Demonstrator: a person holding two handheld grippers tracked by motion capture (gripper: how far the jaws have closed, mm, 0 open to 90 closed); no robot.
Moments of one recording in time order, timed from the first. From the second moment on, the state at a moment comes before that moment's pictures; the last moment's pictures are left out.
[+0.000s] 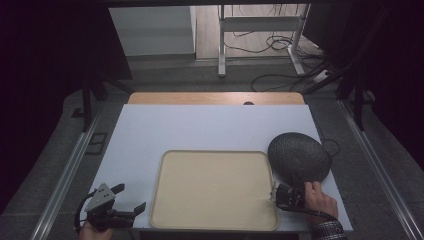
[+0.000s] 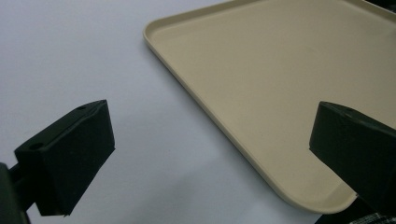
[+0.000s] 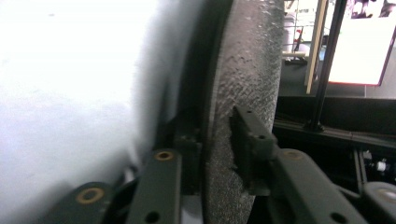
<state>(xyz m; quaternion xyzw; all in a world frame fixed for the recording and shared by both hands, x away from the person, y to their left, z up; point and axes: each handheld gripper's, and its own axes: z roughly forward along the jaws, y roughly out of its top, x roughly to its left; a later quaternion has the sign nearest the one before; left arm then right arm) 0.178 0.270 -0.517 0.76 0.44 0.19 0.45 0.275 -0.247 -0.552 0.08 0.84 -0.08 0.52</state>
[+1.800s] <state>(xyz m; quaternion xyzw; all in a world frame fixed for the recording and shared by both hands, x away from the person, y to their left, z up) 0.178 0.271 -0.516 0.76 0.44 0.19 0.45 0.249 -0.219 -0.527 0.03 0.82 -0.04 0.56</state>
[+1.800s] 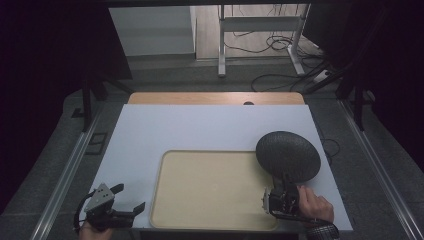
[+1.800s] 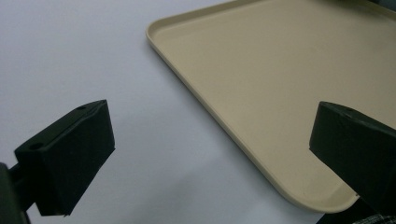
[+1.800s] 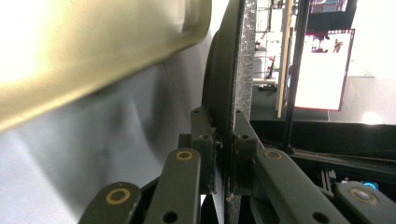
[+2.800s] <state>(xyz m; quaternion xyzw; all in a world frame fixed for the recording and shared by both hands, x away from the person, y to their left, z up) 0.178 0.271 -0.517 0.75 0.44 0.19 0.45 0.219 -0.173 -0.525 -0.04 0.84 0.01 0.55</state>
